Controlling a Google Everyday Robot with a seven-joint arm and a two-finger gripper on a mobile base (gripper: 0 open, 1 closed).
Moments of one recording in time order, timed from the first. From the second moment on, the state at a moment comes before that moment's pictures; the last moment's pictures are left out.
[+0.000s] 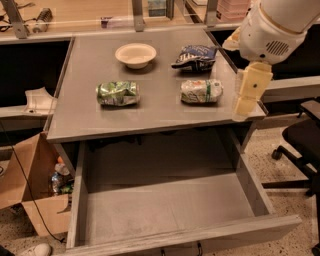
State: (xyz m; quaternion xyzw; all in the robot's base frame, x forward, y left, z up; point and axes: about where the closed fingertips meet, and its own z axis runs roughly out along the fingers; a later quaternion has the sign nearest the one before) arm 0.510 -0.159 0.974 -0.66 0.72 -0.01 0.19
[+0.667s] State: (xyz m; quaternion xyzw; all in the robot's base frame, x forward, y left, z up) arm 0.549 -0.104 0.965 -0.70 0.68 0.02 0.21
